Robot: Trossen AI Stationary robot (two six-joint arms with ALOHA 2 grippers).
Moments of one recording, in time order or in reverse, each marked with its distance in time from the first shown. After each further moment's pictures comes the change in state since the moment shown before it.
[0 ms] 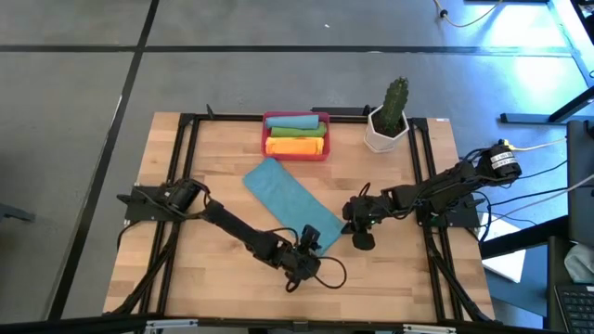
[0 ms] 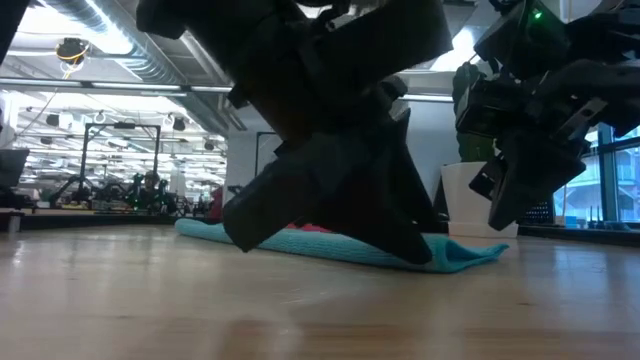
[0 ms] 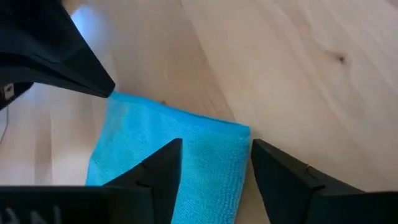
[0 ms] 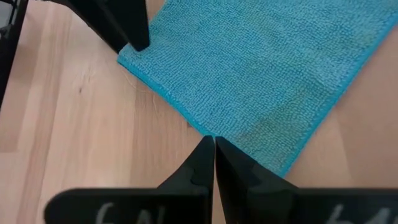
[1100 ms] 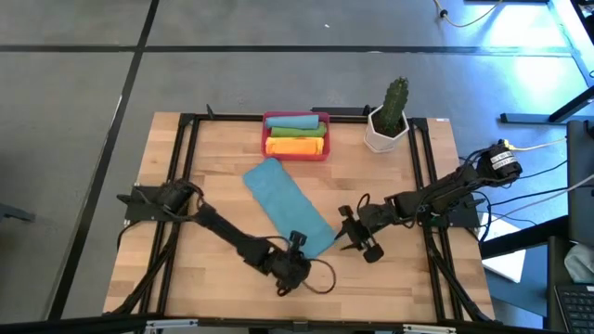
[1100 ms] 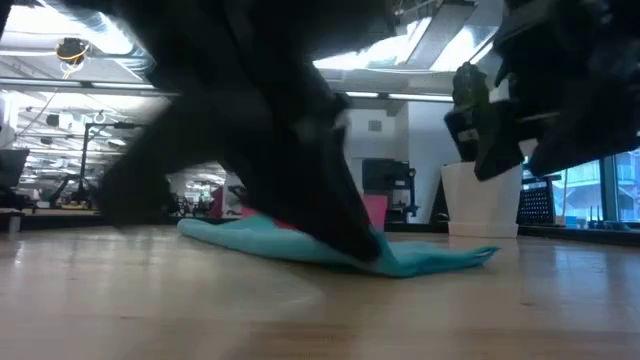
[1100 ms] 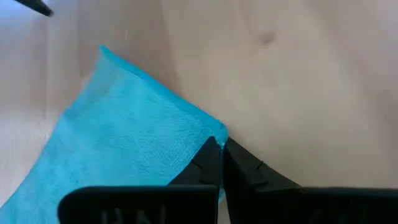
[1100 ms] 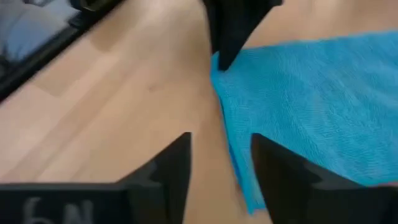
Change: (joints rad) left arm -0.068 -0.049 -0.072 -0.052 0.040 -0.295; right arm 0.123 -0.001 0.001 0.198 0.004 -0.510
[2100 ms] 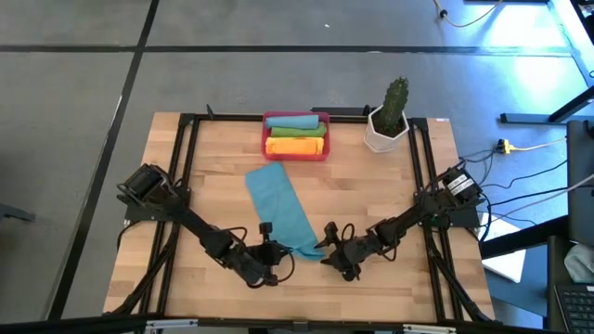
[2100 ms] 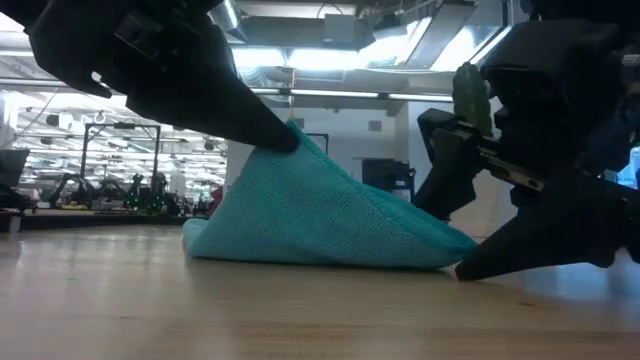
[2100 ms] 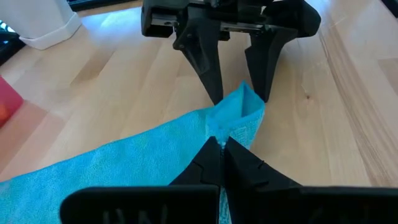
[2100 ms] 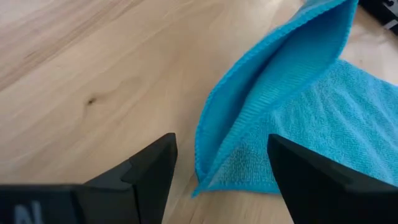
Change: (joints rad) left arm -0.111 -0.297 -0.446 0.437 -0.299 -0.313; right arm 0.187 0.447 0.183 0.245 0.456 -0.208
